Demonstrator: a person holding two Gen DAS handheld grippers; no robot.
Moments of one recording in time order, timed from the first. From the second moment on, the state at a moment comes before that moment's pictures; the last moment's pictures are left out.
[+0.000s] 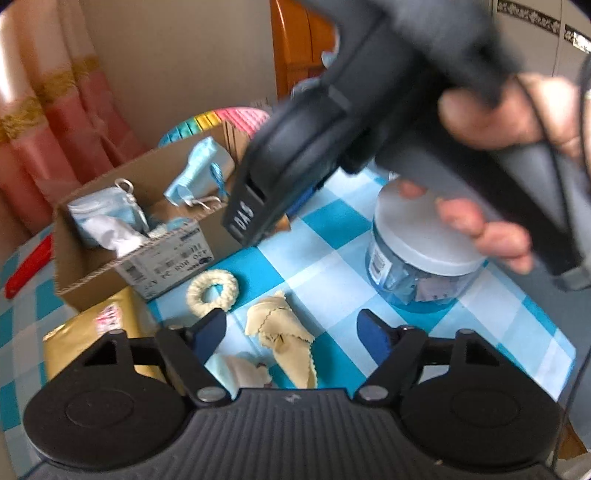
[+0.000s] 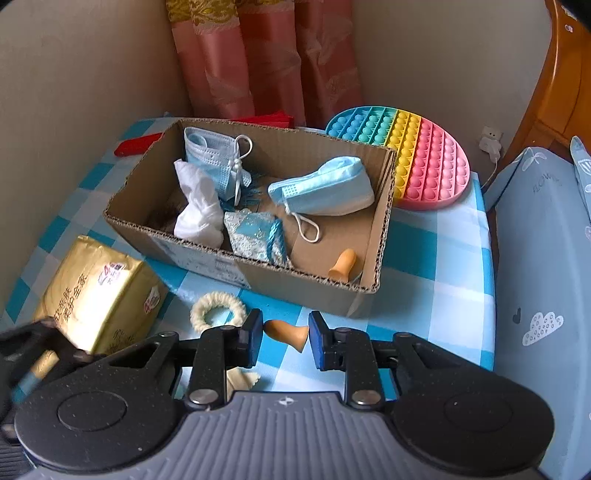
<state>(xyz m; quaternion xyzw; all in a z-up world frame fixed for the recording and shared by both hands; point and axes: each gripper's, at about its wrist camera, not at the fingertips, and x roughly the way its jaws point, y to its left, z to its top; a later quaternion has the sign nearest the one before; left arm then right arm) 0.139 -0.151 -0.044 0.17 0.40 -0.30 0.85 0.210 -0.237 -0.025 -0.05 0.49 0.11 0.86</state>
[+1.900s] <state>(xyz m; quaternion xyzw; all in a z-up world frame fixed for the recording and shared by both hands) 0.226 -0.080 0.028 0.10 0.38 -0.16 0.91 0.248 -0.255 0.009 -0.01 0.46 0.11 0.88</state>
